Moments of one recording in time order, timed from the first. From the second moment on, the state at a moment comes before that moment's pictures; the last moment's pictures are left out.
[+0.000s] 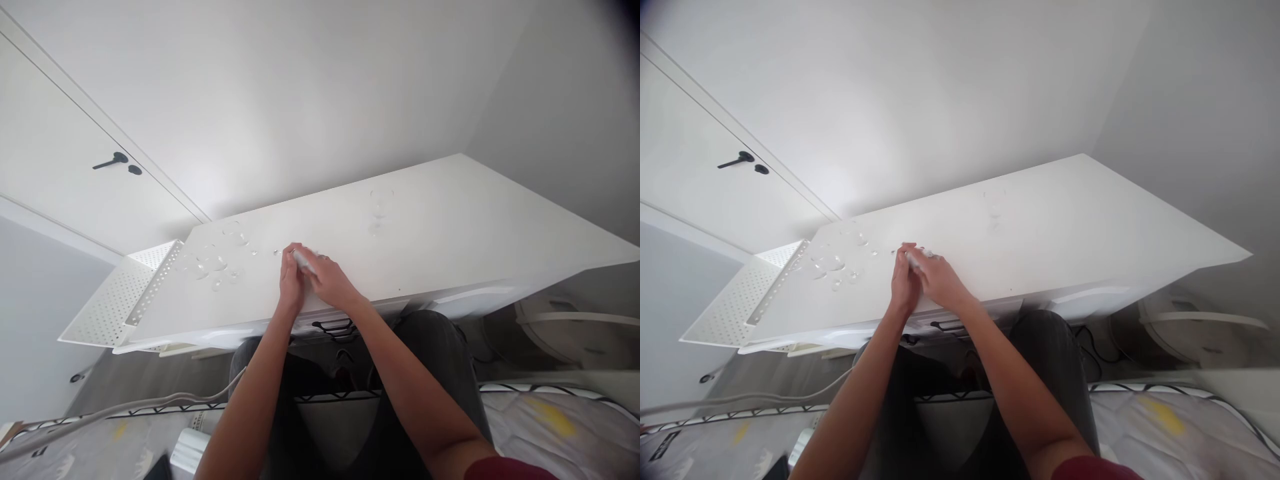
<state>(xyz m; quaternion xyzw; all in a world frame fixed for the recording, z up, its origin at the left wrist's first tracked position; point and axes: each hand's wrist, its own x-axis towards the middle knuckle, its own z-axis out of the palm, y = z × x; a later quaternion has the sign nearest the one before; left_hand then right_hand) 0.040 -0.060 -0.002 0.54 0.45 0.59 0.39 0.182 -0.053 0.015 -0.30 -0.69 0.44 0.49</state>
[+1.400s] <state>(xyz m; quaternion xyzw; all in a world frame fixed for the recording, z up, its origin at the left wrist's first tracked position) 0.042 -0.061 0.003 0.68 0.40 0.39 0.48 0.252 -0.046 0.034 -0.42 -0.52 0.32 0.67</state>
